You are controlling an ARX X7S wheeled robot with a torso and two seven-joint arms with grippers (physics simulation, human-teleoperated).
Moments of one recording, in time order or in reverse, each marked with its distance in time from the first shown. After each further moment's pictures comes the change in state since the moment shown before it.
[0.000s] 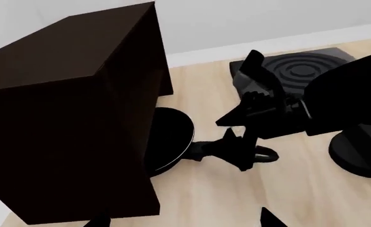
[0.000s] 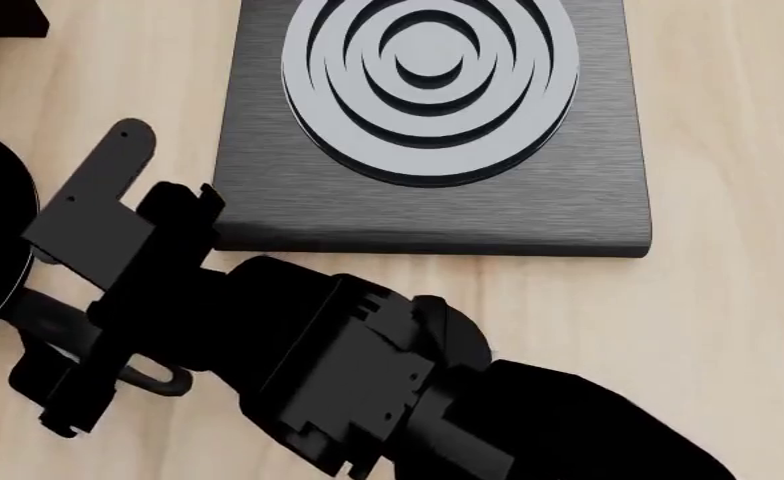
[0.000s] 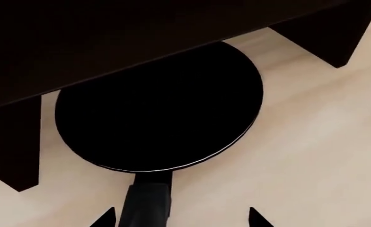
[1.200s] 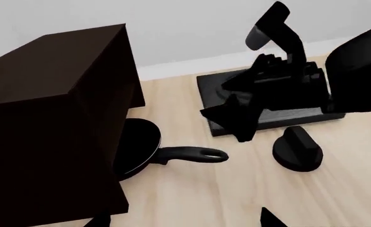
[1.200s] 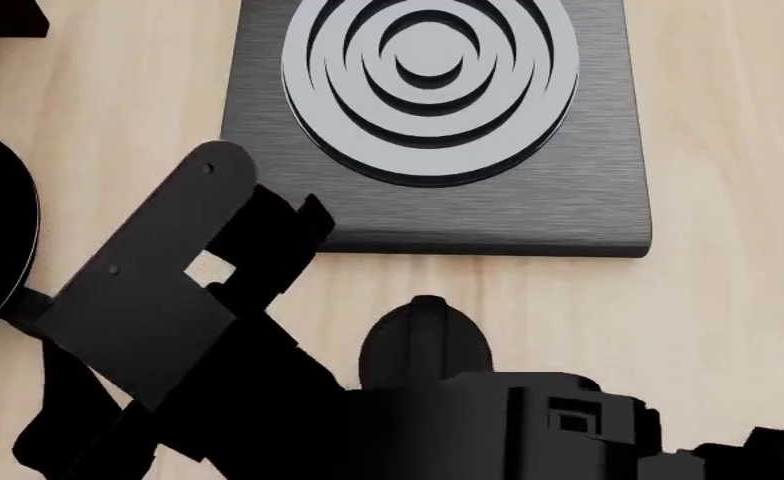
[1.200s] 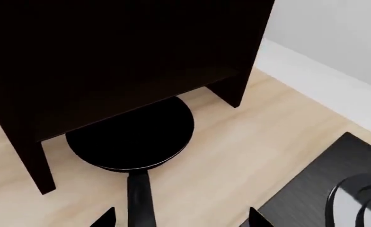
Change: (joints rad) left arm 0.001 0.188 0.483 0.005 0.521 -0.215 0.025; right arm 0.105 0.496 0.069 -1.031 0.148 0.210 0.716
